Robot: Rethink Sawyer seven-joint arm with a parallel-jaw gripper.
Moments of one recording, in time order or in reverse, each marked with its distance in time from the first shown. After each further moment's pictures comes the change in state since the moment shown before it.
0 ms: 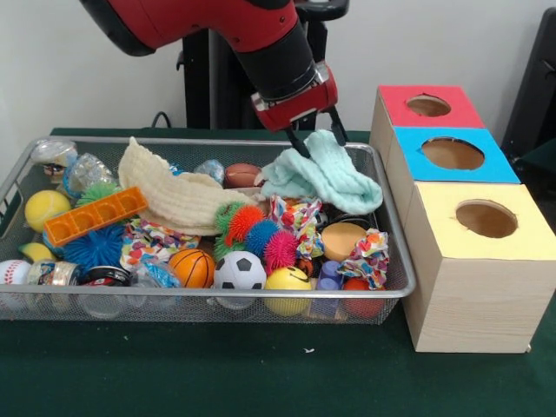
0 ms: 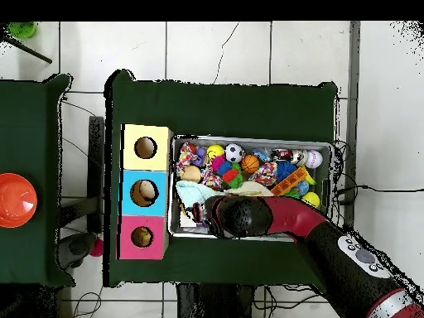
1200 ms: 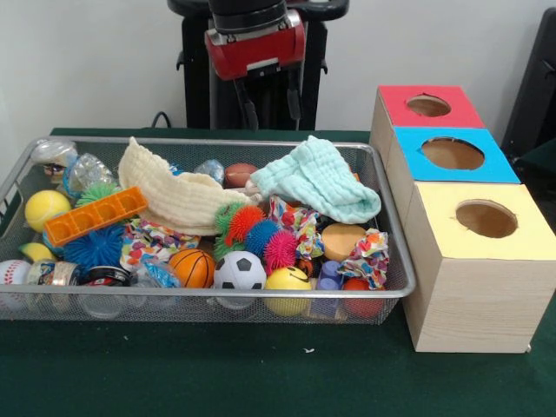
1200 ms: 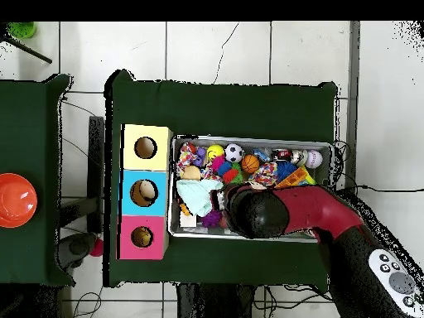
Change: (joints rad) arm -0.001 -0.284 0.038 -0.036 -0.071 0.067 0.000
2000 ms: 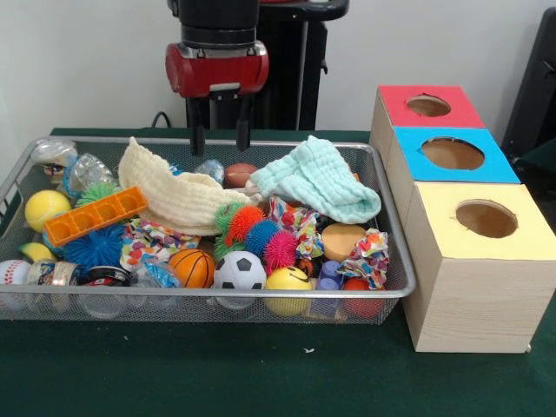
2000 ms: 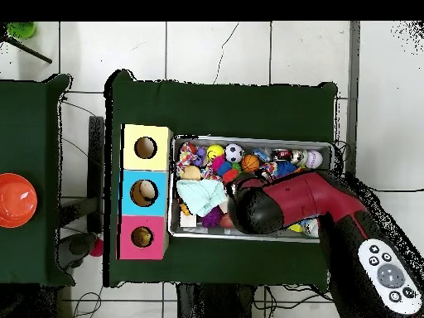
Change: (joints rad) arm 0.058 0.008 -0.028 -0.099 -0.338 0.000 0.000
